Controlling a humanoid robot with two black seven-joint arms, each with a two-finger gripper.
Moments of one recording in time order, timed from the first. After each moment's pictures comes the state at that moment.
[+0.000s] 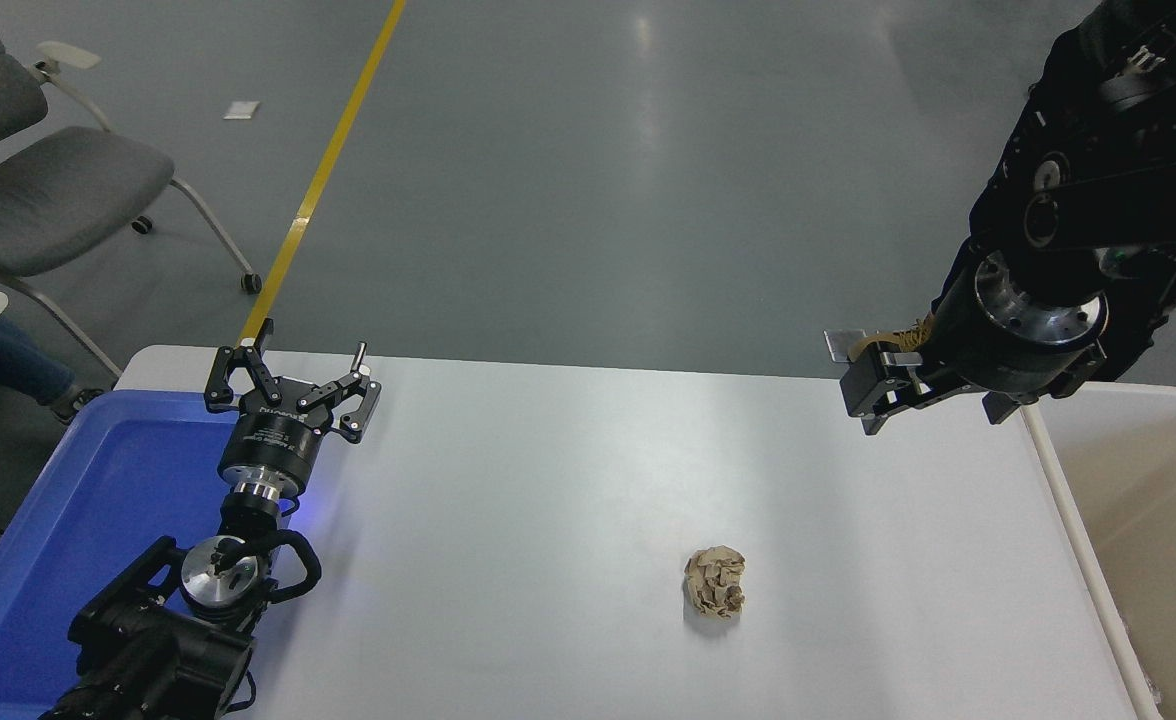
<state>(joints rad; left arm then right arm) -0.46 0.09 -1.19 -0.58 -0.22 -0.66 -0.14 2.34 -0.18 -1.36 1.59 -0.06 0.58 -0.11</state>
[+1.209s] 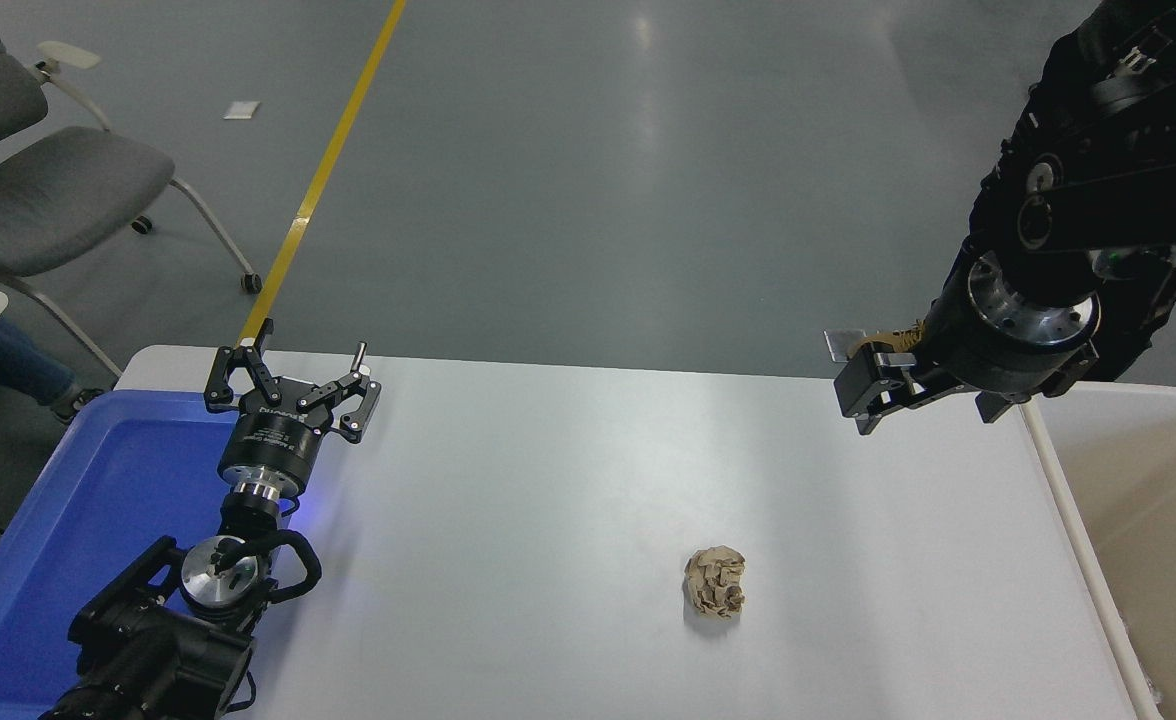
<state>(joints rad) -0.46 0.09 -1.19 -0.58 -0.22 -0.66 -0.14 2.34 -0.18 -1.34 1.59 -0.06 0.58 -0.11</state>
